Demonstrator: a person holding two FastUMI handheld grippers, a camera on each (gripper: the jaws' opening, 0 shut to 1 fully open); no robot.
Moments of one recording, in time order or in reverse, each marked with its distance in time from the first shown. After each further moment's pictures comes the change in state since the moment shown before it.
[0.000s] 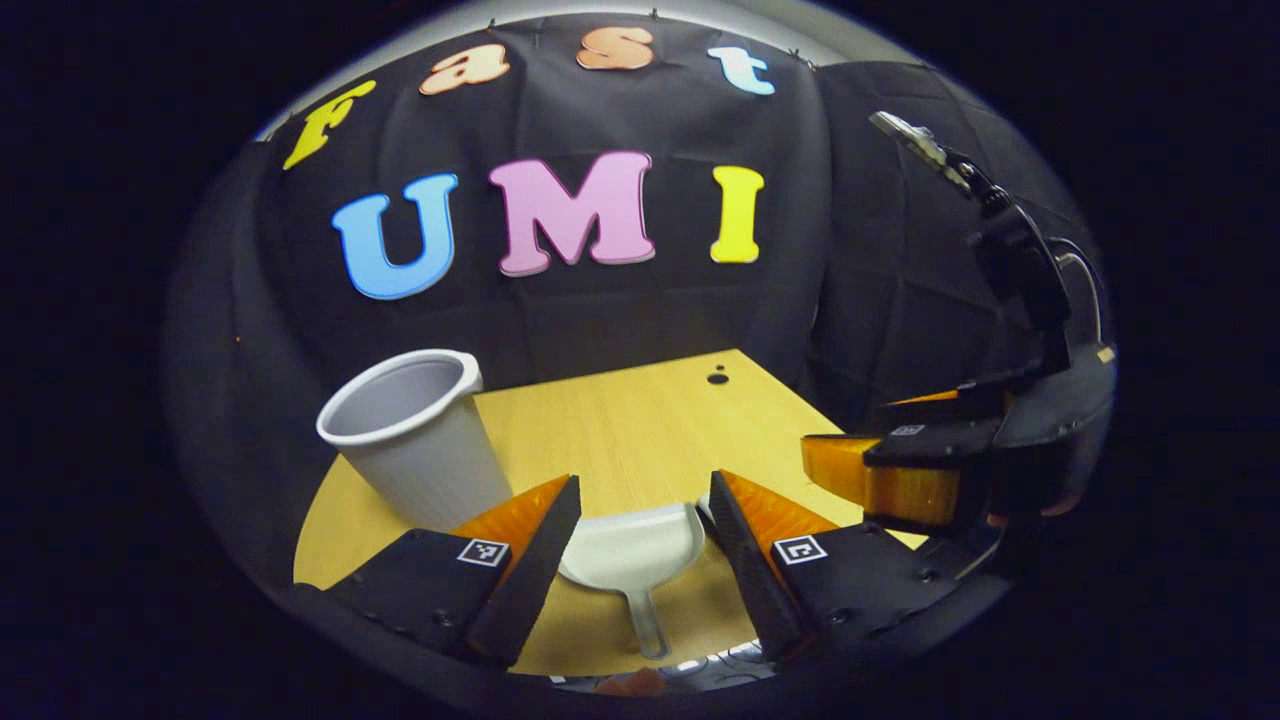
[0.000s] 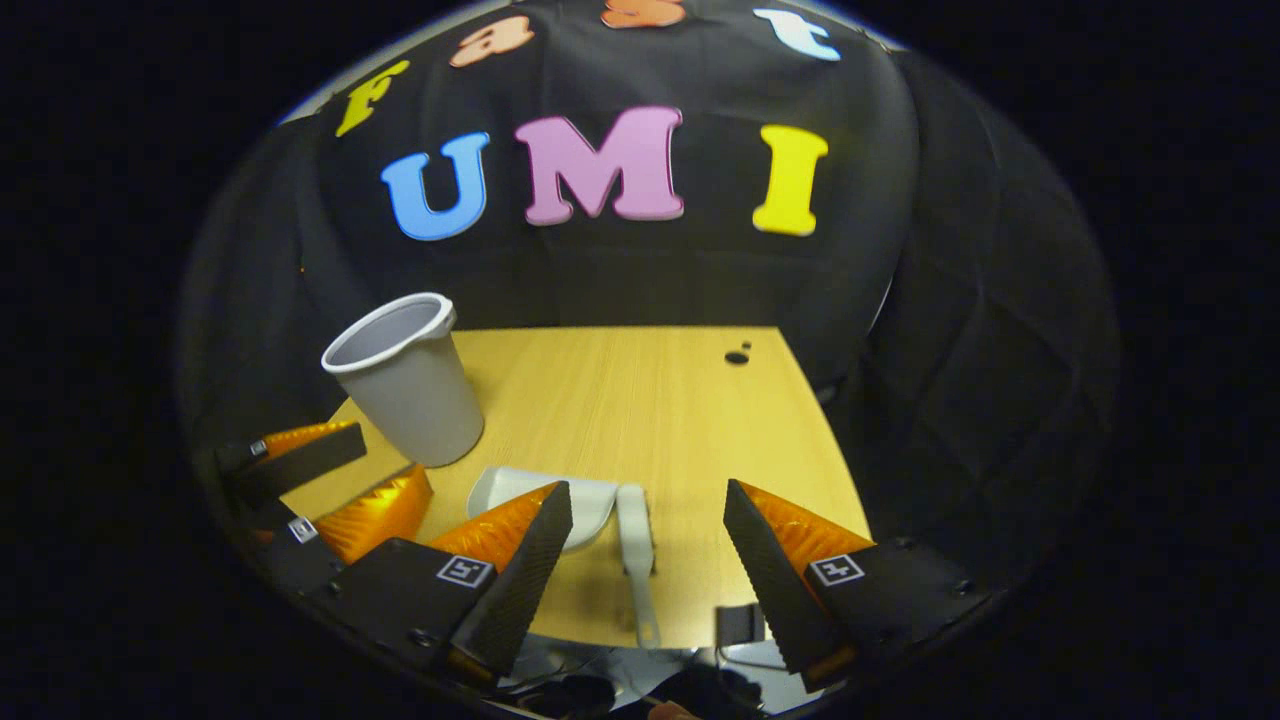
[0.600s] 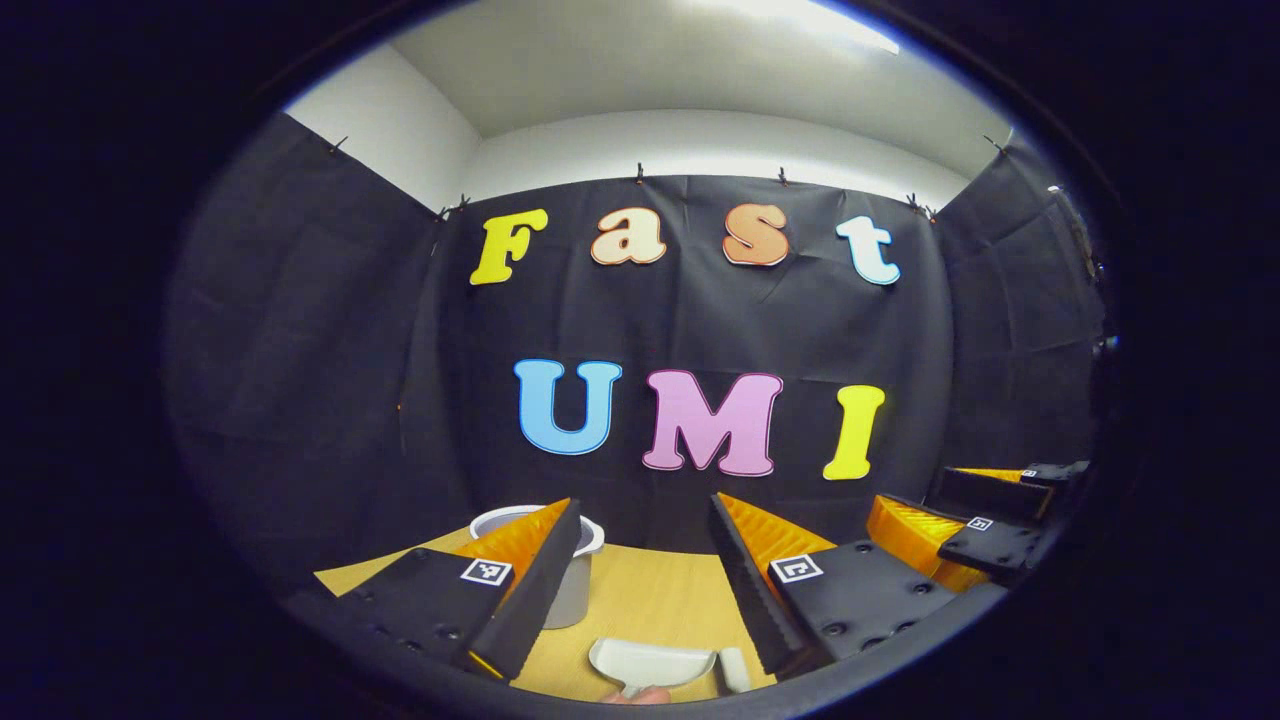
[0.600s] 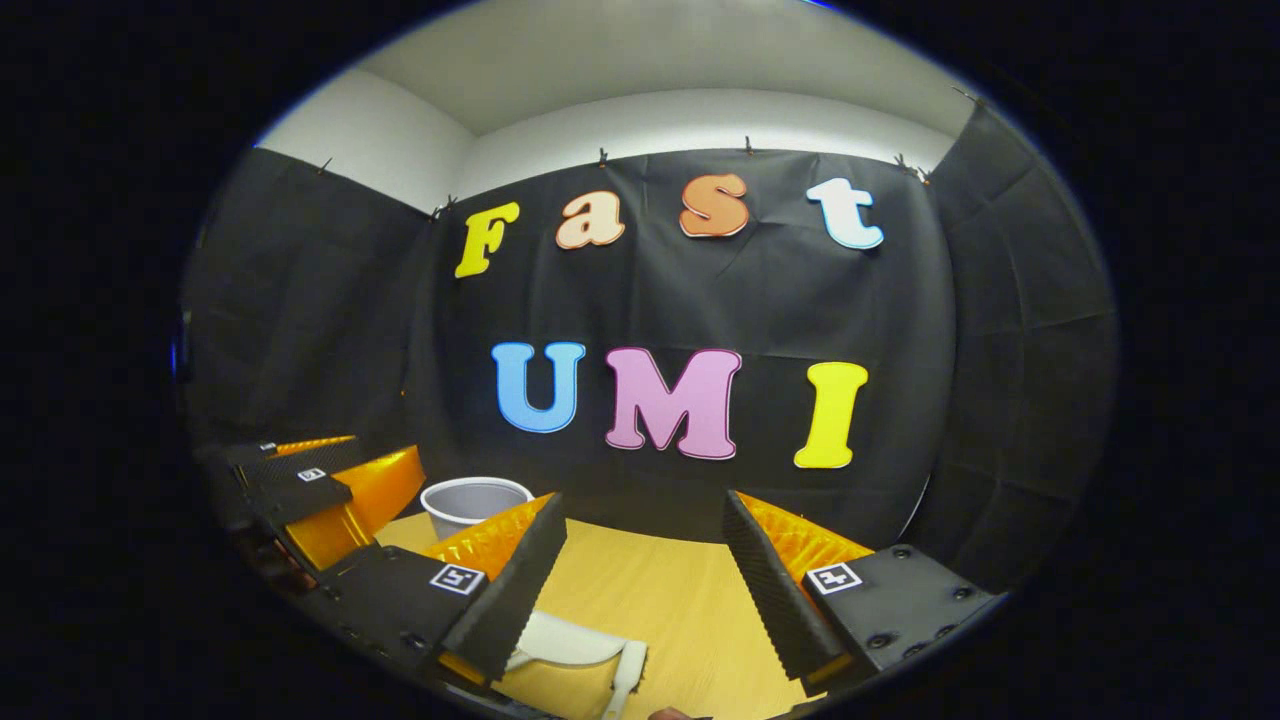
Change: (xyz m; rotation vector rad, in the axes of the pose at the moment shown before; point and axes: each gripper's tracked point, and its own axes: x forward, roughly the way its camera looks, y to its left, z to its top) left arm -0.064 -0.020 0.011 -0.214 -0.433 0.344; right arm -0.116 -0.004 0.140 -0.043 -0.572 0.192
